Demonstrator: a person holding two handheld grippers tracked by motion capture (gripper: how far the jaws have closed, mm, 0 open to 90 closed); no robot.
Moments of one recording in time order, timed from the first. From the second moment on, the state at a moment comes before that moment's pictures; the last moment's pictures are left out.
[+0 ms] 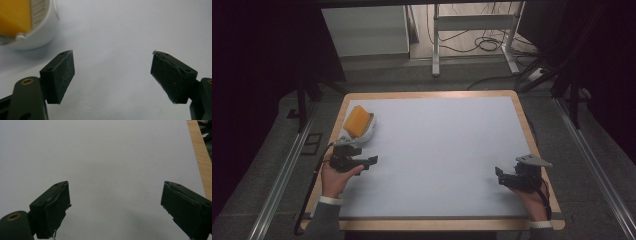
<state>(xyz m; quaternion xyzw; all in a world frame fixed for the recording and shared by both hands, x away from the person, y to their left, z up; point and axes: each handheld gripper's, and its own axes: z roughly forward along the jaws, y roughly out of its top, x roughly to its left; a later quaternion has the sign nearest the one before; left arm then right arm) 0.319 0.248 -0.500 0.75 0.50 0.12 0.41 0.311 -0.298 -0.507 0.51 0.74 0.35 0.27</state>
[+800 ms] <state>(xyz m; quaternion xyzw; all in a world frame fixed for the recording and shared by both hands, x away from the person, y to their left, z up) 0.305 0.246 -0.526 0.76 0.51 0.12 0.39 0.312 -0.294 -0.508 0.50 0.74 0.35 0.28</state>
